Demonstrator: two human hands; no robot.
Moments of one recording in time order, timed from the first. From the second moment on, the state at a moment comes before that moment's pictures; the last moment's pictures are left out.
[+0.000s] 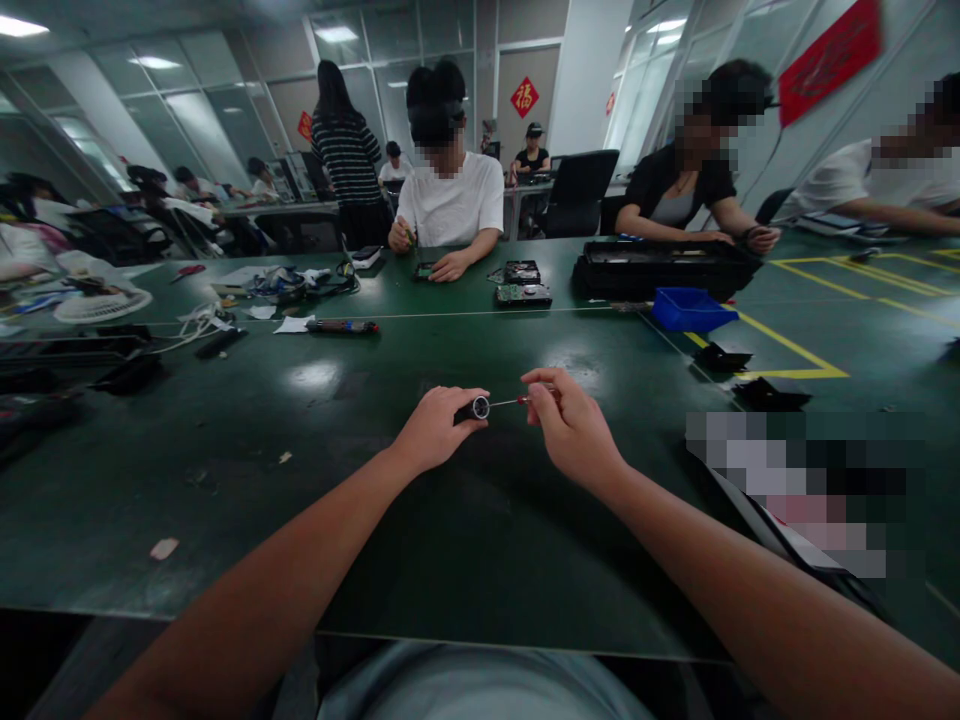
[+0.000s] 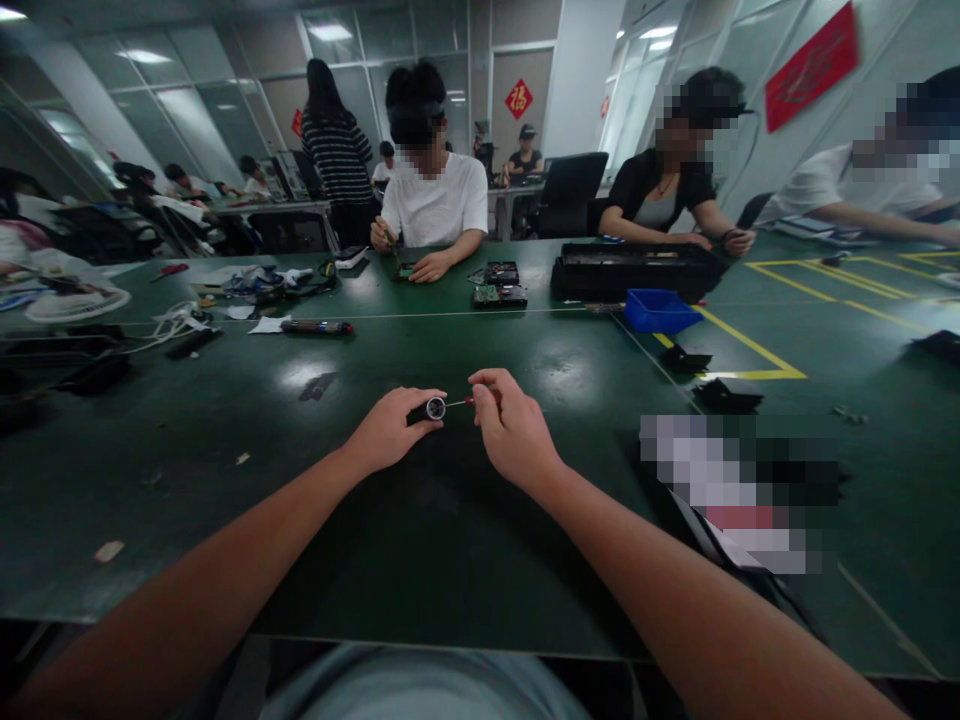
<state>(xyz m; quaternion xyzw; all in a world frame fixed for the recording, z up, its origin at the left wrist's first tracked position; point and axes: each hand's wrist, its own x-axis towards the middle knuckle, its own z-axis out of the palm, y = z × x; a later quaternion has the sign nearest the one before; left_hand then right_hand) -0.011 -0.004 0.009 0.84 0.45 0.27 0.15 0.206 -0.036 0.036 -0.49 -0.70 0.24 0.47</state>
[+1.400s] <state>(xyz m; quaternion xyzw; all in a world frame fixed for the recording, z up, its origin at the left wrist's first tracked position) -0.012 -0.004 0.018 0.87 0.43 0.22 0.09 0.205 -0.018 0.018 -0.47 -0.57 0.34 0.59</state>
